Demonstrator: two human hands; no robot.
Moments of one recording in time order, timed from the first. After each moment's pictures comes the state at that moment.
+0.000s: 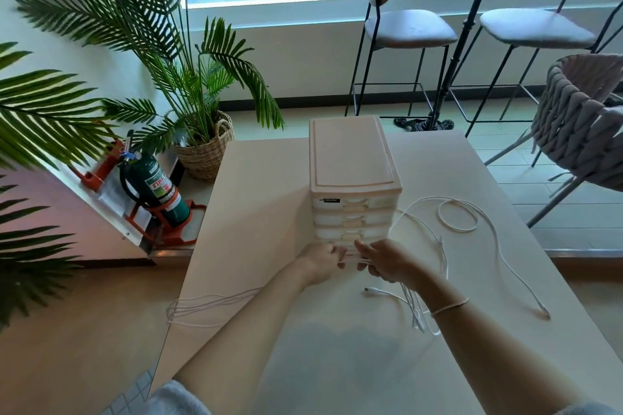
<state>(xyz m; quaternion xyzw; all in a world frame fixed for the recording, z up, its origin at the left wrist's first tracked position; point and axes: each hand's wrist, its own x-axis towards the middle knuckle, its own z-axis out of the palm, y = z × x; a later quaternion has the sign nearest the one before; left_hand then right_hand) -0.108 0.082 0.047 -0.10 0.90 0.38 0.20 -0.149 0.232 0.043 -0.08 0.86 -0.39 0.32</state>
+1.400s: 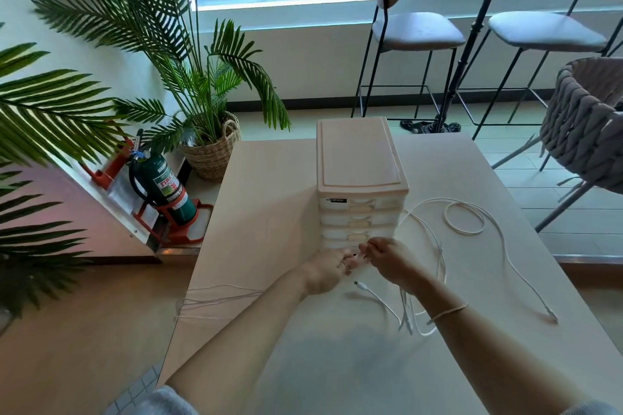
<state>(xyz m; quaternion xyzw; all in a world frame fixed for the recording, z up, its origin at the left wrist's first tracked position) -0.095 0.078 0.046 0.01 0.91 0.37 0.21 -0.140 0.224 0.042 -0.09 0.88 -0.41 0.23</state>
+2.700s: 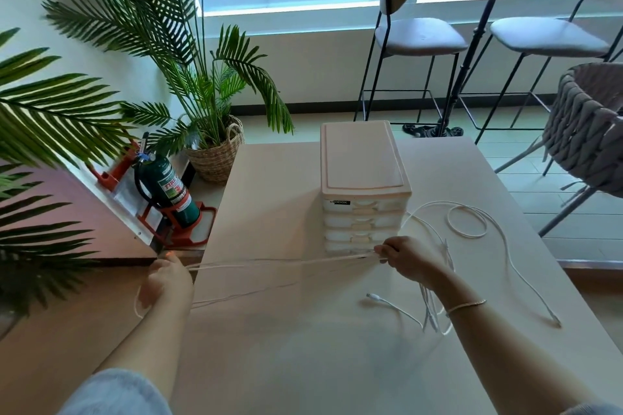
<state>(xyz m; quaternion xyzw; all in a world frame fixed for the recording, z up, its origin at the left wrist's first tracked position) -0.021 -0.114 0.021 -0.42 0.87 -0.13 0.22 -0.147 0.245 0.059 -0.10 0.91 -0.33 0.23</state>
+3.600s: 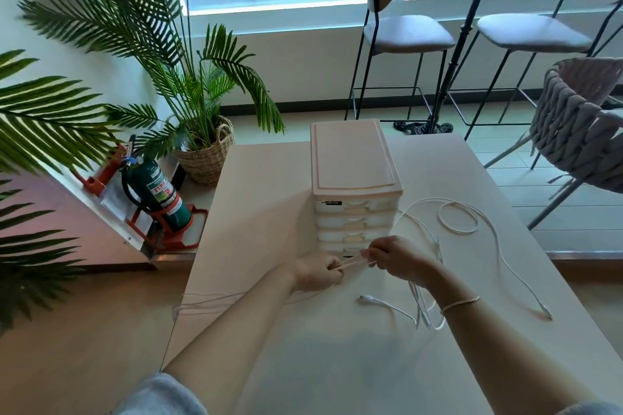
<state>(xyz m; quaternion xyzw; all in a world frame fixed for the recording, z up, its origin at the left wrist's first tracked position) -0.101 0.068 0.057 0.00 0.90 0.31 0.30 -0.148 0.243 0.061 -0.13 0.88 -0.36 0.26</state>
